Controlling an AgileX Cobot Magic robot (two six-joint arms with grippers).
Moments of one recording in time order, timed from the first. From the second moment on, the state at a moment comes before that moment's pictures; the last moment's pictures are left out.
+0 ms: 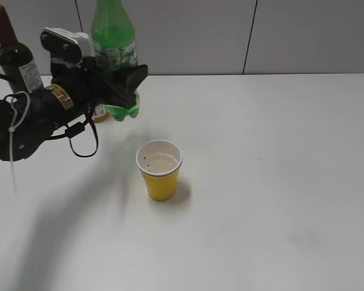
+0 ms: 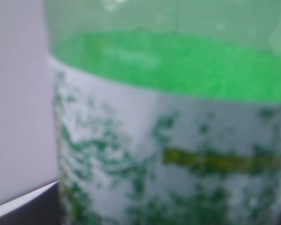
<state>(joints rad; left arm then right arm) -0.34 2.04 -0.91 0.27 -1.06 -0.11 0.10 0.00 -0.41 0.00 0.95 0.01</state>
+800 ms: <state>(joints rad) -0.42 2.28 -1.10 0.29 -1.04 -0.18 0.10 0.00 -0.41 0.00 0.95 0.01</state>
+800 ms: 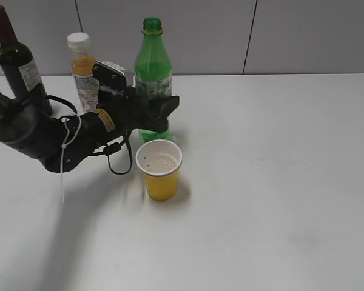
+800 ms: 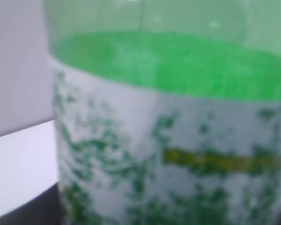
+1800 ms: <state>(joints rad) -0.39 2.31 -1.10 0.25 -1.10 -0.18 0.10 0.00 -0.41 0.00 0.95 0.01</state>
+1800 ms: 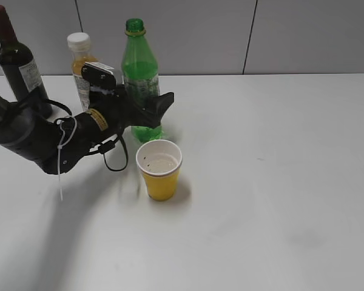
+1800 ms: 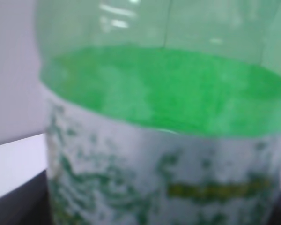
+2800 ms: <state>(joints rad) -0.34 2.15 -0.88 0.26 -1.11 -0.15 0.10 0.00 -0.41 0.00 0.95 0.01</state>
